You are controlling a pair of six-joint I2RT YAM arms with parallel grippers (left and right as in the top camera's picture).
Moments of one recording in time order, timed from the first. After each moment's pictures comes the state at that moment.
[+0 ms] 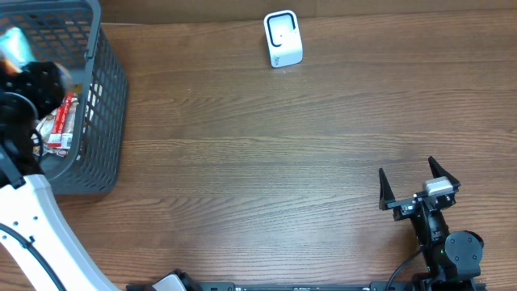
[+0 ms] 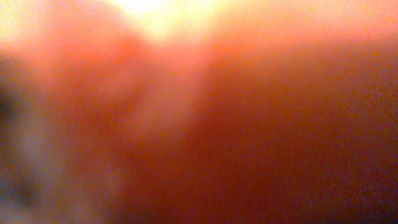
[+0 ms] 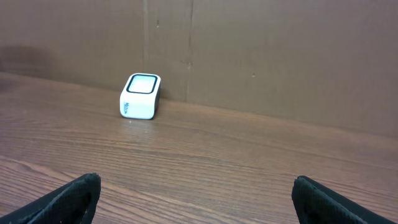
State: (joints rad) left arm 0.56 1.39 1.80 -1.01 0.21 -0.15; right arm 0.09 0.01 0.02 -0.02 -0.12 -0.09
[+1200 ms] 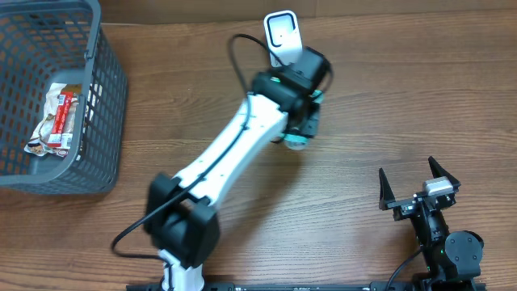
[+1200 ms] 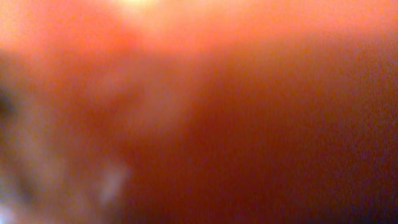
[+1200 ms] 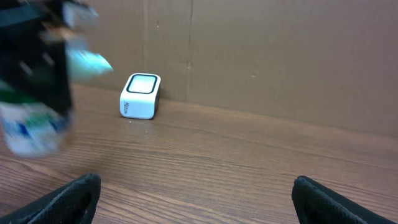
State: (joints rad) left arm -0.63 1.95 1.78 -1.10 -0.05 -0.43; right arm 0.09 0.01 0.02 -0.02 -0.12 -0.09
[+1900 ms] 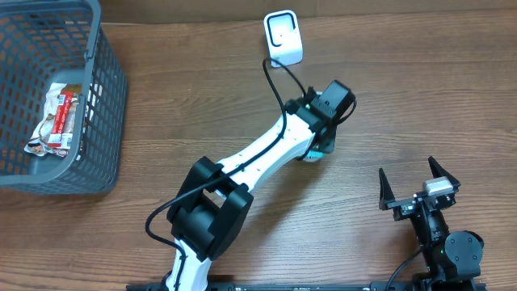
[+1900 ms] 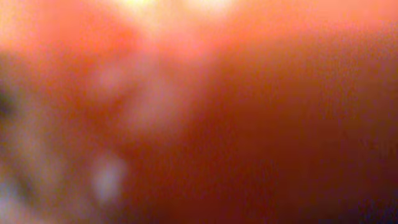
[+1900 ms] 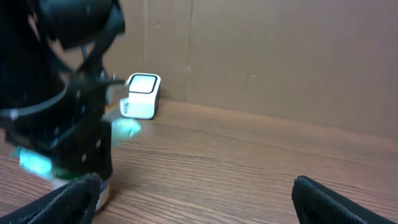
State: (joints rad) left arm -0.73 2.06 1.60 -0.82 -0.15 -0.56; right arm 0.09 0.01 0.02 -0.02 -0.12 -0.09
